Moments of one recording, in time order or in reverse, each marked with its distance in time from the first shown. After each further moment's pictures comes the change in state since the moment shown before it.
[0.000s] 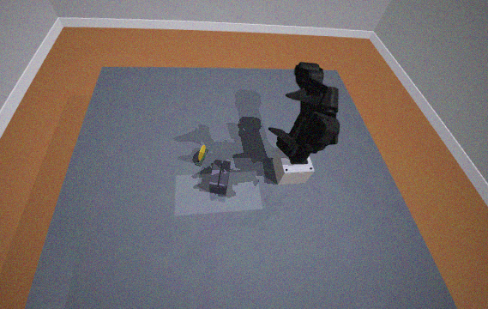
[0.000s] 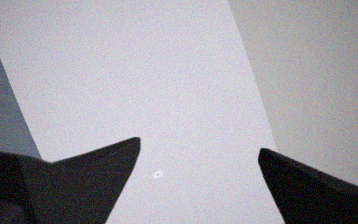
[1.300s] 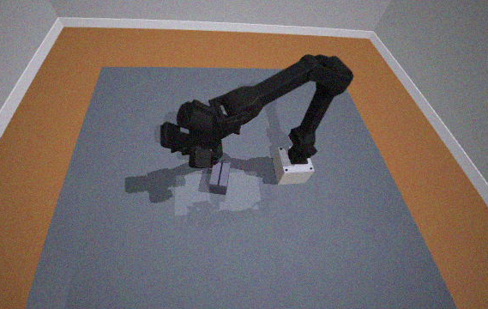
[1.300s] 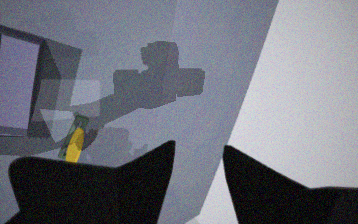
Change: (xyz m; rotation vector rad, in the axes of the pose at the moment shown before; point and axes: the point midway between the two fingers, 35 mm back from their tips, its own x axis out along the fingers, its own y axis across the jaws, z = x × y) arm 0.150 0.210 -0.159 -0.483 0.407 1.276
